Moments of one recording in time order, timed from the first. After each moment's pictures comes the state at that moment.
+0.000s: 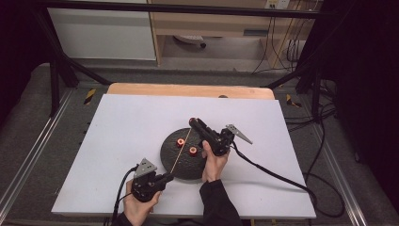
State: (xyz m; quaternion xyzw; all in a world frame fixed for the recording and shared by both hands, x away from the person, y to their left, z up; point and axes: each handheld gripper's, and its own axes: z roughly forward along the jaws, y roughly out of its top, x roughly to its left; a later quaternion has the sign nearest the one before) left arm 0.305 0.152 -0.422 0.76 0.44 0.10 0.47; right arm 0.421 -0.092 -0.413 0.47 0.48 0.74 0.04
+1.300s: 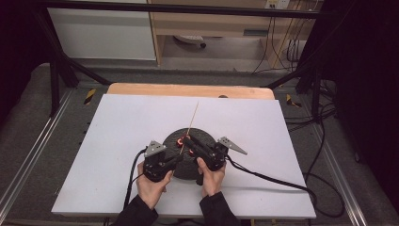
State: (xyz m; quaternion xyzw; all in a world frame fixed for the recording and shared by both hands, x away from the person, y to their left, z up) left arm 0.348 0.125 -0.400 0.73 0.46 0.11 0.50; right arm 0.386 -0.079 -0.431 0.44 0.53 0.72 0.02
